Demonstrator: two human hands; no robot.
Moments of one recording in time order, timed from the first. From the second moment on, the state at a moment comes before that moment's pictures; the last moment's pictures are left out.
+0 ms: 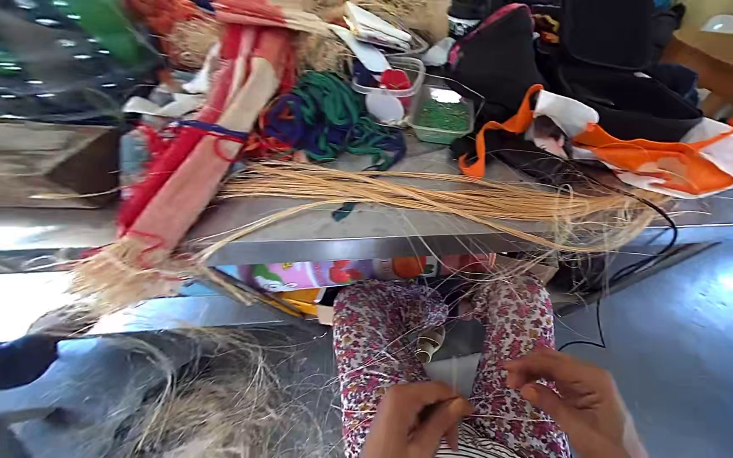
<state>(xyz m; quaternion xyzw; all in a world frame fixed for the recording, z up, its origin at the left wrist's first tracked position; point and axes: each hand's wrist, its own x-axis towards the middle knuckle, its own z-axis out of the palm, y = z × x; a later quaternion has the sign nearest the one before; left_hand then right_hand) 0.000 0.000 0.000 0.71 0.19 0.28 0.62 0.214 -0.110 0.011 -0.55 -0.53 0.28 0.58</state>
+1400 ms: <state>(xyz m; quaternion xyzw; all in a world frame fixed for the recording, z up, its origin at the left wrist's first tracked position) 0.018 -0.013 -0.040 0.49 0.29 0.27 0.78 0.187 -0.079 -0.037 -0.53 -0.40 0.38 0.64</state>
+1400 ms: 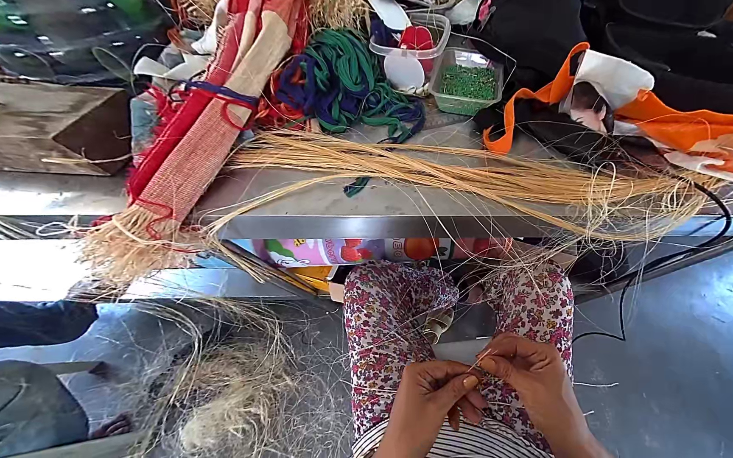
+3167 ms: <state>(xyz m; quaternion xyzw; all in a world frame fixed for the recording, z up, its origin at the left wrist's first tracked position) -0.208 0.162 -0.127 0.26 0.55 0.64 0.47 0.494 -0.267 -0.097 -0.90 -0.18 0.07 0.40</state>
